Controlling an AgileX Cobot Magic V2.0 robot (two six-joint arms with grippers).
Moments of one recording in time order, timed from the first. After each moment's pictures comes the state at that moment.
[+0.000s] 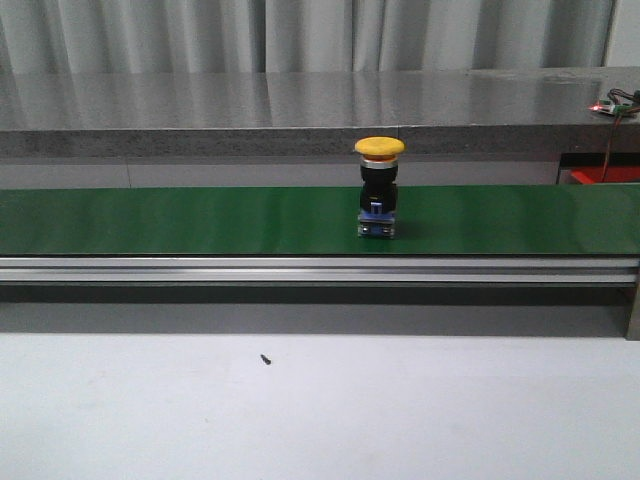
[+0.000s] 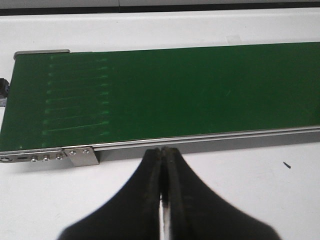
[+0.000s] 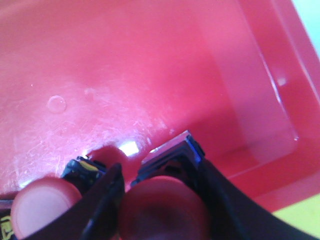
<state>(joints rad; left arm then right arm) 0.01 0.87 -0.81 -0.30 0.73 0.23 -0.55 2.11 -1.79 0.12 0.86 -0.10</state>
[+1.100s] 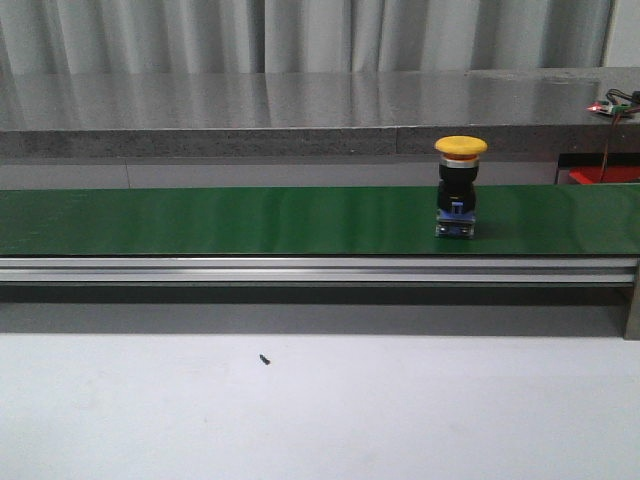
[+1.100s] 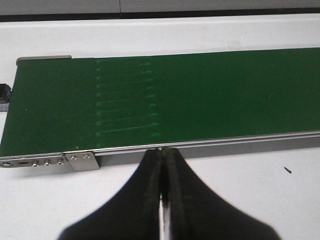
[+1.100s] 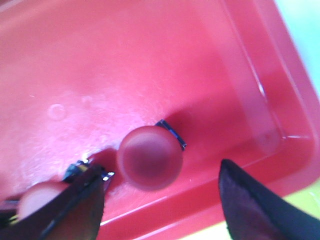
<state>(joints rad) 0.01 0.87 -0.81 -0.30 0.72 0.23 -0.58 2.10 -1.87 0.15 0.94 -0.10</state>
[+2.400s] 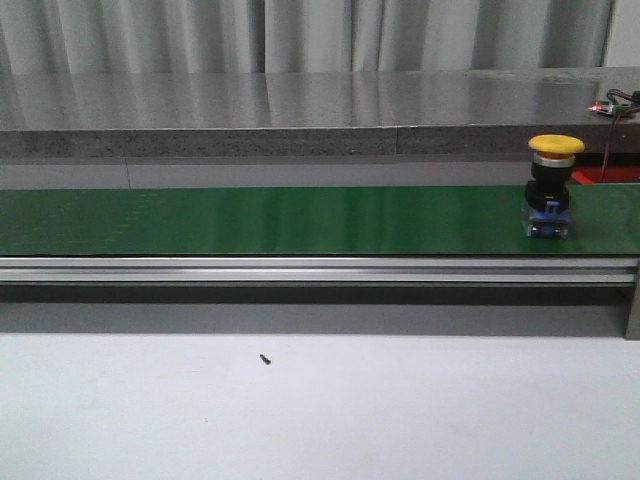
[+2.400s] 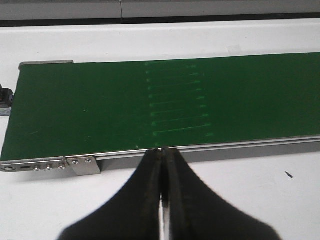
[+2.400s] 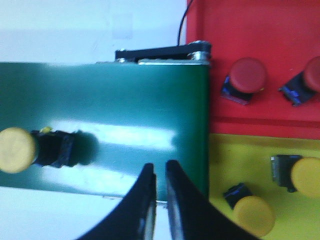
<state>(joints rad) 0.01 0.87 -0.81 -0.30 0.71 0.23 -0.23 1.47 -1.35 0.28 1.00 -0.28</state>
